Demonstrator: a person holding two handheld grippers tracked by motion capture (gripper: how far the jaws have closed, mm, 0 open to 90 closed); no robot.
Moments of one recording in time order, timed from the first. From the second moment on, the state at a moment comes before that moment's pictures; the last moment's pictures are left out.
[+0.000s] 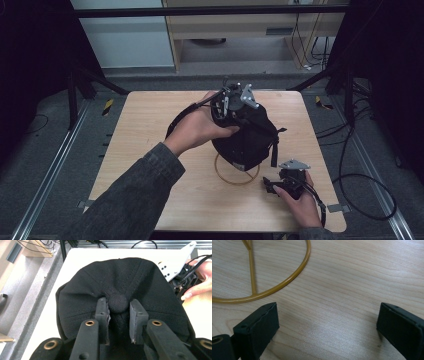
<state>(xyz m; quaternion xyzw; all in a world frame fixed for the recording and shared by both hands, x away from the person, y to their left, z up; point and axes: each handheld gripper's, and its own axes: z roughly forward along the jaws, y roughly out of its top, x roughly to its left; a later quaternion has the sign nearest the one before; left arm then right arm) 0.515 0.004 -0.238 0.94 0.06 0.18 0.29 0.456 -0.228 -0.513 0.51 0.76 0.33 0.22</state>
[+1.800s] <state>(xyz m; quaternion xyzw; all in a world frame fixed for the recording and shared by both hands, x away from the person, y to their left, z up) 0.473 0.081 -0.250 0.90 0.10 0.21 0.37 0.456 -0.228 -0.513 0.51 0.76 0.33 0.22</state>
